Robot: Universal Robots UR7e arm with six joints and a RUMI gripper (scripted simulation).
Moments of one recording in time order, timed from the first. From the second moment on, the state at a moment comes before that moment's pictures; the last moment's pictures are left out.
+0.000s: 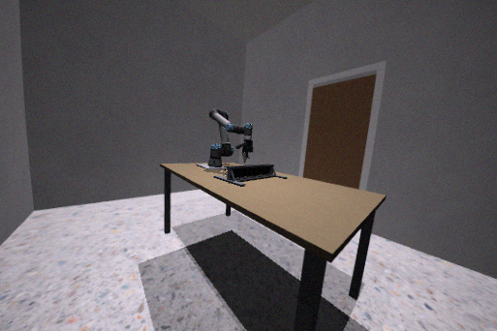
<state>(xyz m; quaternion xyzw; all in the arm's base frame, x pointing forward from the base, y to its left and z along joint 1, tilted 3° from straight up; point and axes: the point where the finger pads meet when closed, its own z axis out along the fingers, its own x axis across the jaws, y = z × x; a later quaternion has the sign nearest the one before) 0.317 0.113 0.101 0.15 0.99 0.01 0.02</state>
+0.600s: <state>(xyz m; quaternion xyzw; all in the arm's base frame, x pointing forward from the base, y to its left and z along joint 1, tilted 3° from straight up) 0.317 0.115 0.101 0.15 0.99 0.01 0.02</state>
